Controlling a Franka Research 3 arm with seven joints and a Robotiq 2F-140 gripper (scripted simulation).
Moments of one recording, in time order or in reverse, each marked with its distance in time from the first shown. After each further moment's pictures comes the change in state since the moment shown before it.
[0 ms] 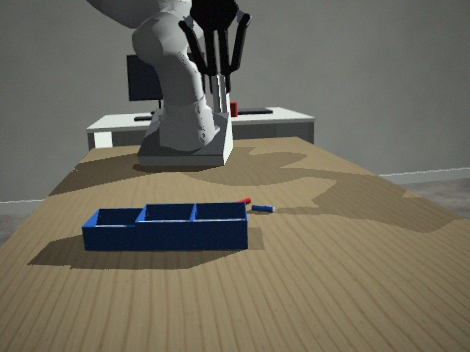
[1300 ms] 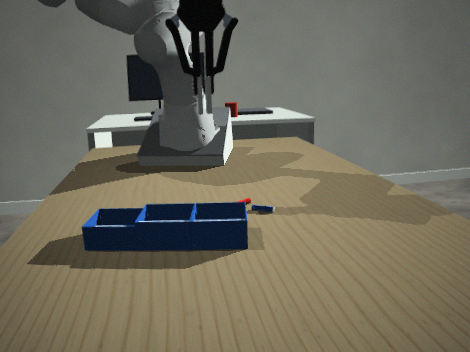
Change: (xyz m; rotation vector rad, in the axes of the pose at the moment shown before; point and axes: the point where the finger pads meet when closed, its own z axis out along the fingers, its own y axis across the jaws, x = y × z) arm 0.003 0.030 0.000 -0.049 0.026 -0.336
